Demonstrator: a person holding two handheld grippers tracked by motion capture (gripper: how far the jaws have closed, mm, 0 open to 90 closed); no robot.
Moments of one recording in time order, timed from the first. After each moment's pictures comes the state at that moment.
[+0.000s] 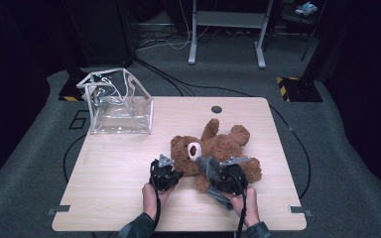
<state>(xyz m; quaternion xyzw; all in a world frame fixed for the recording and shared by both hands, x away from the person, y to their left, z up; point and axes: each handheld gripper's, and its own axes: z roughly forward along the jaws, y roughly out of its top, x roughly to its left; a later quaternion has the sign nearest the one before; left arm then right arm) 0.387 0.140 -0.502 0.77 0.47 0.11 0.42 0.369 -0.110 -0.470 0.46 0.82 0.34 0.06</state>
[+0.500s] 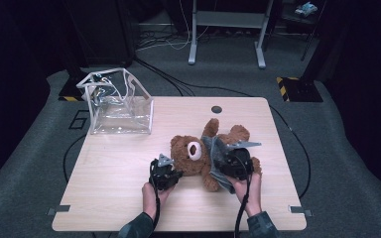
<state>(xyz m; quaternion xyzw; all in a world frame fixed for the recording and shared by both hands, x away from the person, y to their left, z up) 0.389 0.141 -0.501 0.77 0.46 0.11 0.42 0.392 -0.112 -0.419 0.49 0.78 0.37 0.11</state>
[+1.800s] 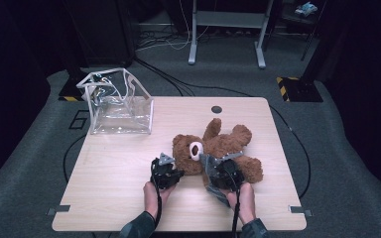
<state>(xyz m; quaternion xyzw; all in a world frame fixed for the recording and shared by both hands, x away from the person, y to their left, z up) 0.392 0.138 -0.501 0.77 0.47 0.10 0.42 0.380 -0.098 -0.461 0.50 0.82 0.27 0.08</state>
